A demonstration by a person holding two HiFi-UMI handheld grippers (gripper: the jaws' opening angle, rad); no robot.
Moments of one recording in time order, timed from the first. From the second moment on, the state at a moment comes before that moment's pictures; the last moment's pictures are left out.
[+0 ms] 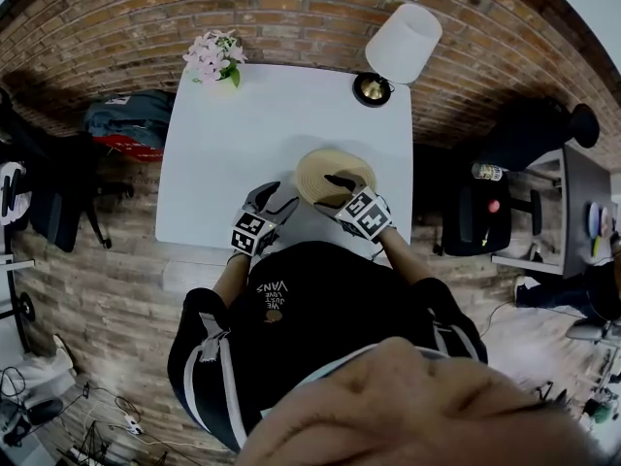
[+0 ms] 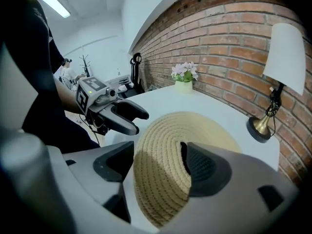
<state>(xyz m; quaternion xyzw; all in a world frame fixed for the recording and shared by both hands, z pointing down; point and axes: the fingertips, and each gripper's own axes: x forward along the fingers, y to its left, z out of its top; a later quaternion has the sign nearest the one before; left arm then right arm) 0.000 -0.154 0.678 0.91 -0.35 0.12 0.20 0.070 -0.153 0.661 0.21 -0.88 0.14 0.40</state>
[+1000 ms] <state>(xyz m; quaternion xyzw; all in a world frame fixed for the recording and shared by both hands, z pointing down) 0.051 -0.174 0.719 0.96 -0.15 0.25 0.04 0.068 -0.145 0.679 0.17 -0.85 0.14 0.47</state>
